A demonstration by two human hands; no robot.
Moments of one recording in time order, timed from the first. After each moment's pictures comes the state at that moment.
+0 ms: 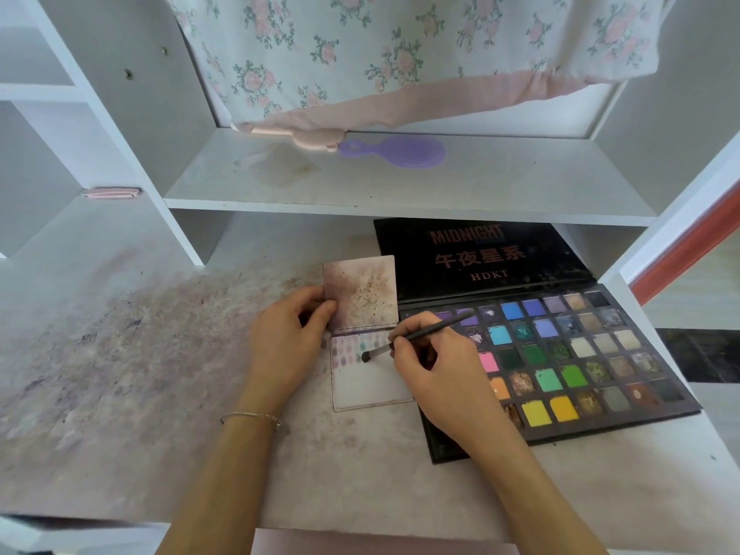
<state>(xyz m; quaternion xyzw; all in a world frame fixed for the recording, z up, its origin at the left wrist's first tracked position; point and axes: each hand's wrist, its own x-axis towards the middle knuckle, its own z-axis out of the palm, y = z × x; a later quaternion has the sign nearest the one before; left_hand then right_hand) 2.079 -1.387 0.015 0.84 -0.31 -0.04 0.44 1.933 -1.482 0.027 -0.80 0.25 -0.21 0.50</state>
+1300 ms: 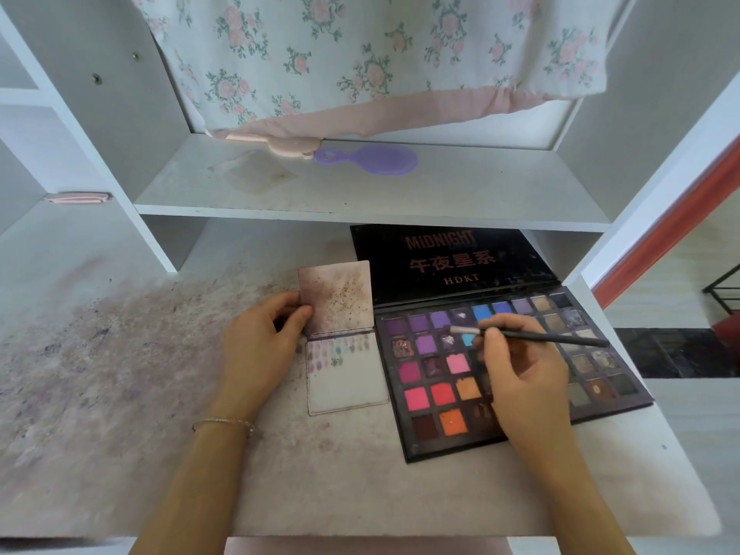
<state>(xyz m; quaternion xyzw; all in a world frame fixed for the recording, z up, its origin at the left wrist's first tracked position) 2.078 -1.386 0.017 0.84 -0.31 -0.05 0.44 1.876 -1.513 0.032 -0.72 0.30 -0.41 0.47</state>
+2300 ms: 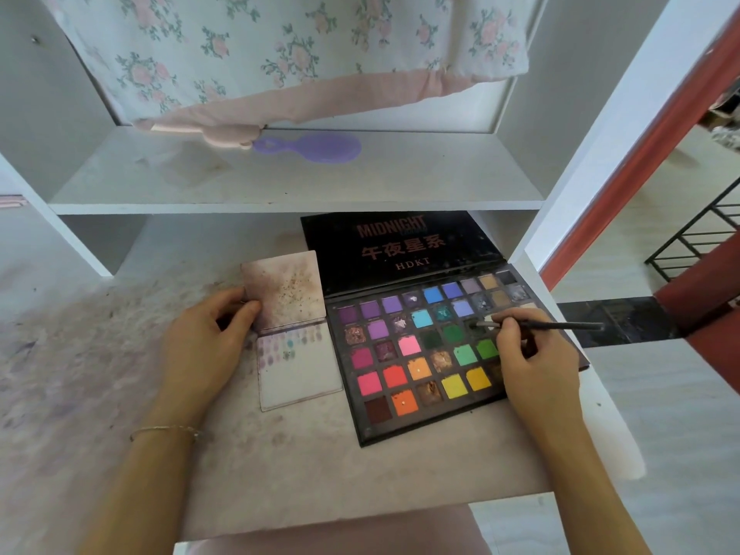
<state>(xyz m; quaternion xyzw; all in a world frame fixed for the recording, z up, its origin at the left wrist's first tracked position) 2.073 -1.385 0.020 0.86 -0.32 -0.04 0.41 1.826 -1.548 0.019 -0.74 0.42 -0.40 0.35</state>
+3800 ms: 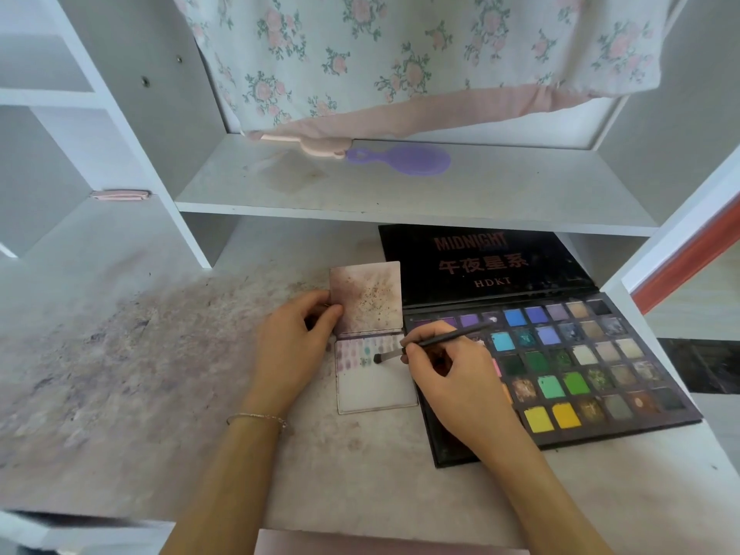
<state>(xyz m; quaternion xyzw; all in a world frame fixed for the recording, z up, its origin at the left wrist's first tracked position) 2.078 -1.387 0.015 0.83 -0.31 -0.04 0.46 1.927 -1.486 0.027 -0.81 0.25 -0.22 0.48</state>
